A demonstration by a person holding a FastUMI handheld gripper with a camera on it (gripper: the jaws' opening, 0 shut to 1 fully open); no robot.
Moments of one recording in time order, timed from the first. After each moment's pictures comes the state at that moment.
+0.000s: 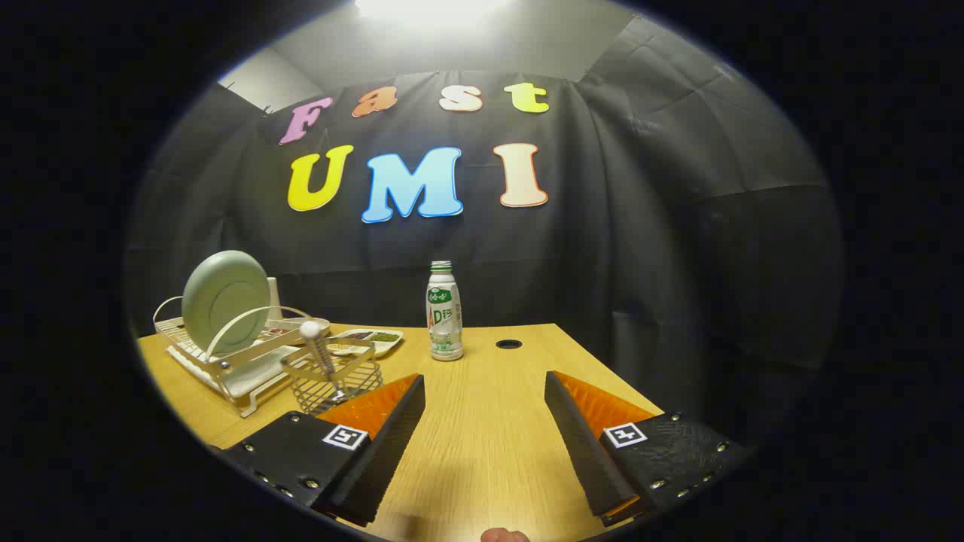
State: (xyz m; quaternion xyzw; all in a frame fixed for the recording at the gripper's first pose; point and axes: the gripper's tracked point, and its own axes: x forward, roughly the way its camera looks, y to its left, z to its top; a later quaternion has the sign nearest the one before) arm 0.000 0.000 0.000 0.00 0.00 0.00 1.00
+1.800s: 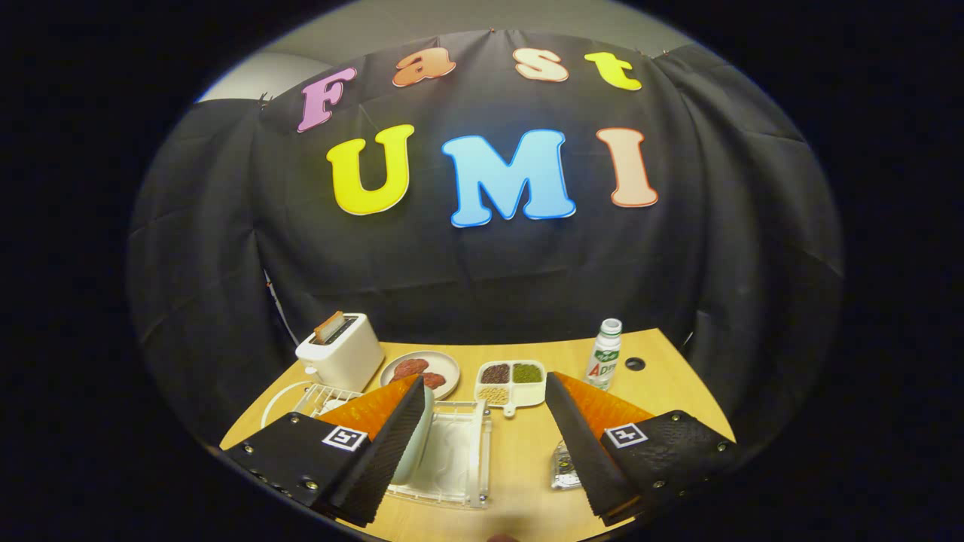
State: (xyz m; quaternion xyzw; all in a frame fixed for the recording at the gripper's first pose) arm 0.016 0.305 0.177 0.02 0.18 0.09 0.98
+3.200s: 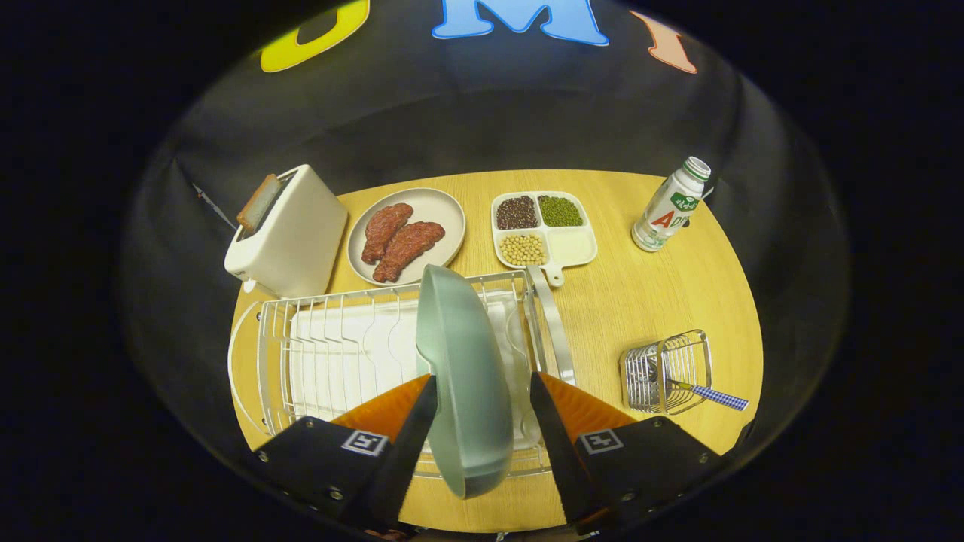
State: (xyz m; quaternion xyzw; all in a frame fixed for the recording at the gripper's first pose) arm 0.048 0.356 0.013 -0.01 0.51 -0.03 0.86
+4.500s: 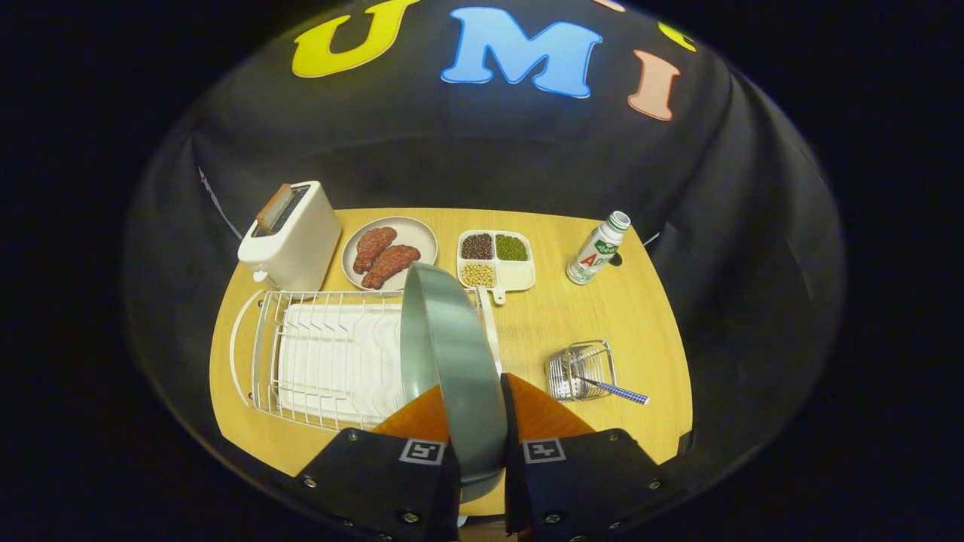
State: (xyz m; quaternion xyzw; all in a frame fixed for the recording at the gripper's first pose) arm -0.017 0.319 0.122 -0.06 0.46 -0.03 0.89
